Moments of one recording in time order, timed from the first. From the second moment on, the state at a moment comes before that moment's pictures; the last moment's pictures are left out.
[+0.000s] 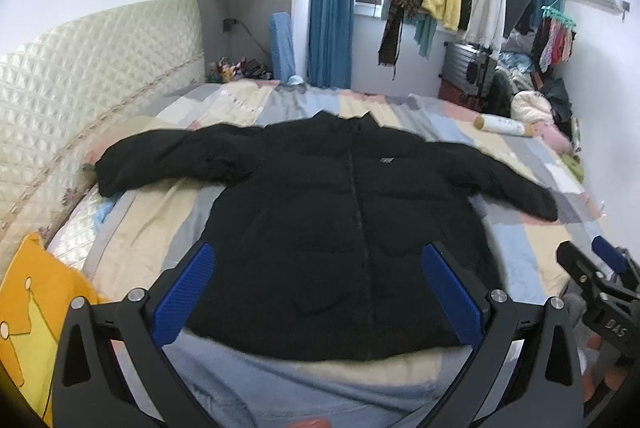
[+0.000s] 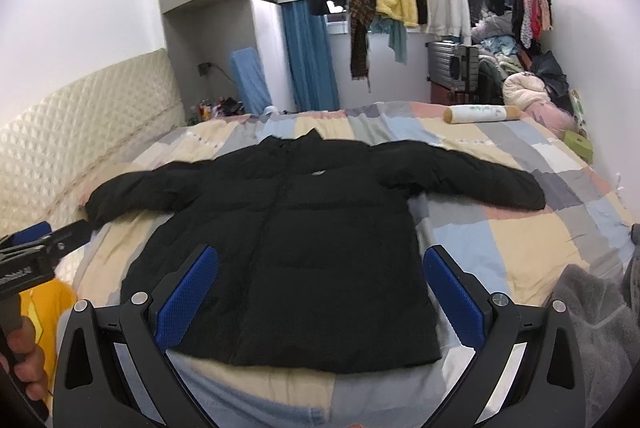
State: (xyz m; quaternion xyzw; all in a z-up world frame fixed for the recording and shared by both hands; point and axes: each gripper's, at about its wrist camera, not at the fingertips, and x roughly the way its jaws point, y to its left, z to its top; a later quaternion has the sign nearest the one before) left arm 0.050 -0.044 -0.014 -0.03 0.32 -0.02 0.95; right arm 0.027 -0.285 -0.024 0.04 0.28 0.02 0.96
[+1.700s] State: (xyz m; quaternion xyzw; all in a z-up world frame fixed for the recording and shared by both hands) left arm 0.290 -0.062 -0.203 -0.08 0.39 -0.03 0.92; right arm 0.280 -0.723 -0.262 0.41 0.24 -0.20 0.85
